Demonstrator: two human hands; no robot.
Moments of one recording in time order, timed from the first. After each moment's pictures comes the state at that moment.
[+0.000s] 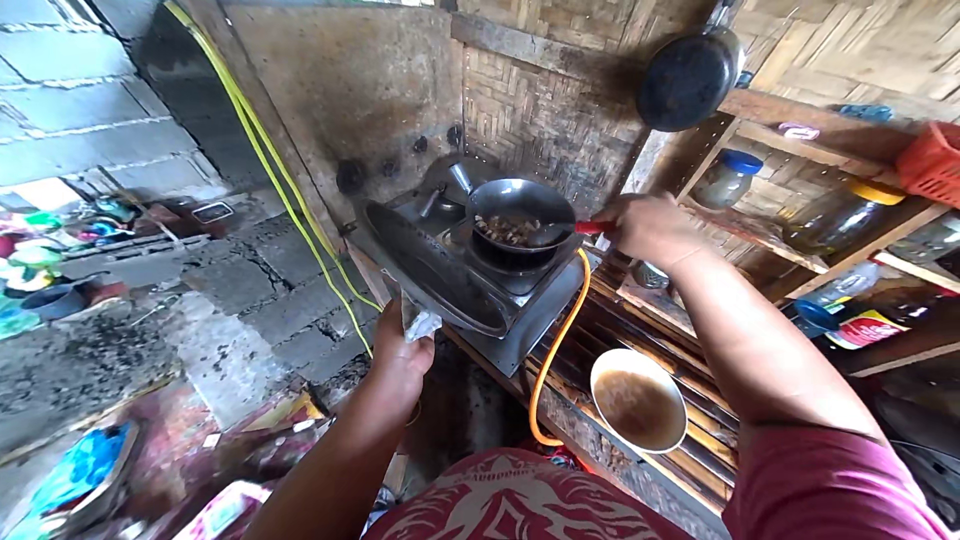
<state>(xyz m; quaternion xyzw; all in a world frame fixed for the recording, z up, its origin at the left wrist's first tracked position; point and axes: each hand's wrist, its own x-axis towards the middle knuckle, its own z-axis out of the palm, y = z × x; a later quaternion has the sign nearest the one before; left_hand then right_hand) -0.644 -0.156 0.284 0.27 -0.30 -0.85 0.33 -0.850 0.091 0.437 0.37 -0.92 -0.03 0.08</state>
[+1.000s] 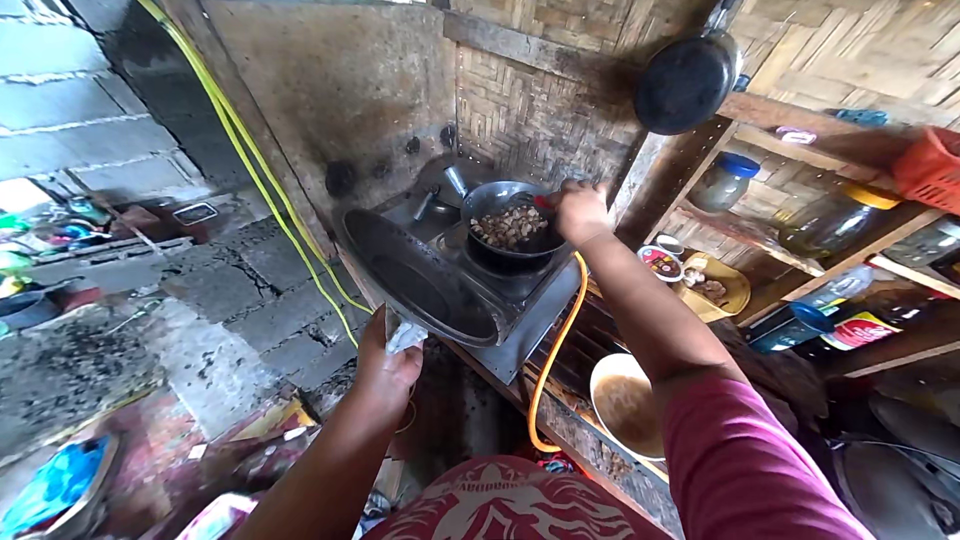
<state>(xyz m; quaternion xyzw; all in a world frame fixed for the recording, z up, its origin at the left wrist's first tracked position) -0.642 -0.169 0.280 0.25 -0.30 -0.86 0.33 -0.914 -0.001 0.381 0.31 -0.94 -0.02 0.14</state>
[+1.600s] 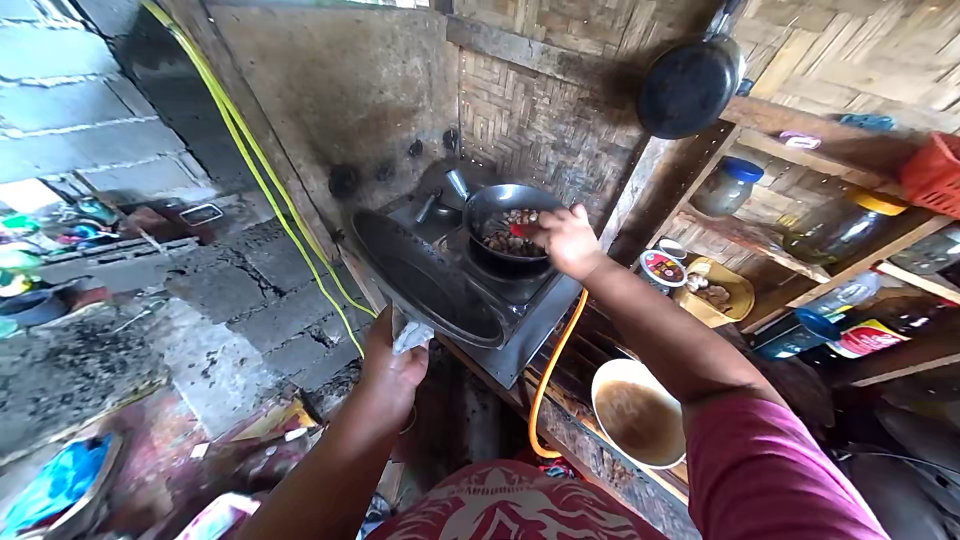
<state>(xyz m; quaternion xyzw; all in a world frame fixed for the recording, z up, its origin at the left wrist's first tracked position) -0.649 -0.165 0.283 0.27 -0.30 -0.86 0.32 -0.893 0.015 0.349 0.52 -0.81 -0.02 0.26</state>
